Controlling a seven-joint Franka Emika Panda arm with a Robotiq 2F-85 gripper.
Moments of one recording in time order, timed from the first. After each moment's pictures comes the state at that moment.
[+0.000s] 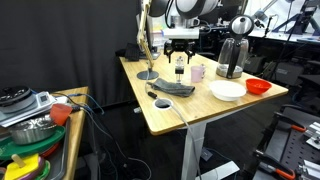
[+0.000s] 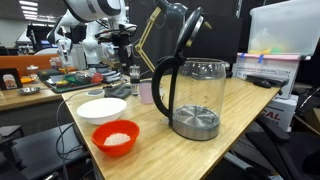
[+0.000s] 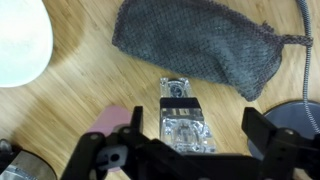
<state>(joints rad) 0.11 0.35 -0.03 -1.96 -0.12 2.38 1.06</state>
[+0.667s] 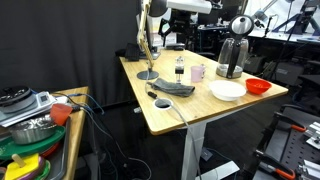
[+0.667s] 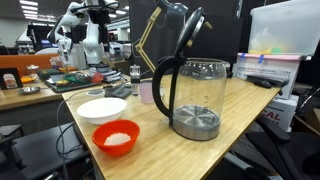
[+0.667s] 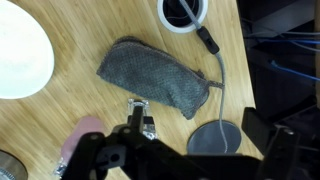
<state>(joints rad) 0.13 0.07 0.05 -2.12 0.01 2.39 0.91</state>
